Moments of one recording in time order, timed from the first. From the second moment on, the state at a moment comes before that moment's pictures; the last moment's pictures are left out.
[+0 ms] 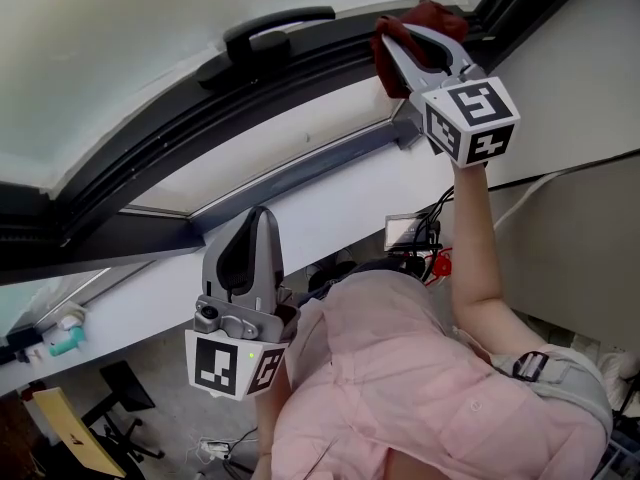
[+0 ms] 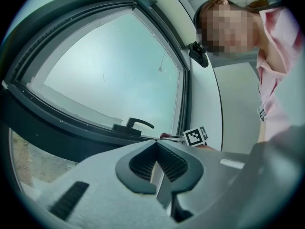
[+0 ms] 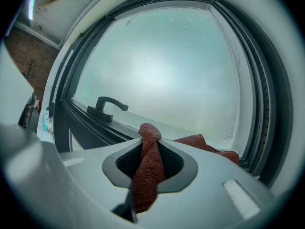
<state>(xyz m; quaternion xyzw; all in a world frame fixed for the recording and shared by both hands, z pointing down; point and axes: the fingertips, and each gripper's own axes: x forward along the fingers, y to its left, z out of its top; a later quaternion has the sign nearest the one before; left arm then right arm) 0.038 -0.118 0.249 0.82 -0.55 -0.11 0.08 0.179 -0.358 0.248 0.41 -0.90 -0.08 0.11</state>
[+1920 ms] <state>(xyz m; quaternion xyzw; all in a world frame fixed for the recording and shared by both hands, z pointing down) 0.050 -0.141 0.250 0.82 -0.55 -0.12 0.09 0.228 -0.384 0.248 0.45 -0.89 -0.06 0.08</state>
